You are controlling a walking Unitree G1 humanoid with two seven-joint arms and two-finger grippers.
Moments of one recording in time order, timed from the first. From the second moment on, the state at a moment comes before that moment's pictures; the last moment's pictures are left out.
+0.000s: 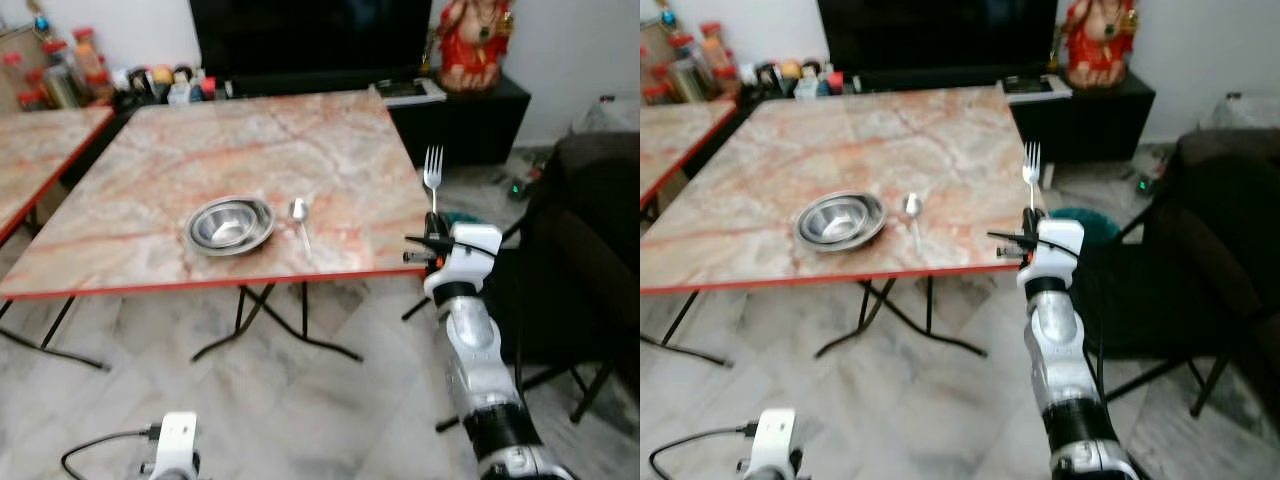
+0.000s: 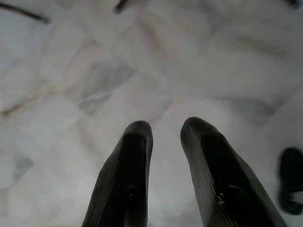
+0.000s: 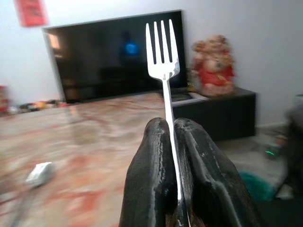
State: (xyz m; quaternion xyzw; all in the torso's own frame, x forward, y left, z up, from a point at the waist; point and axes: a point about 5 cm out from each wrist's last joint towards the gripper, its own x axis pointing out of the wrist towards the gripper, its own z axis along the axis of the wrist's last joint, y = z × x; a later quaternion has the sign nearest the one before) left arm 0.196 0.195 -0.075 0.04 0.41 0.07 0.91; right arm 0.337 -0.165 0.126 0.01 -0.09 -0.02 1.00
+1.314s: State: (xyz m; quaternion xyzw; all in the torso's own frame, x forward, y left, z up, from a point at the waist) left arm 0.200 0.209 -0.070 0.05 0.40 0.08 0.91; right arm 0.336 -0.139 0.117 0.03 -0.07 0.01 1.00
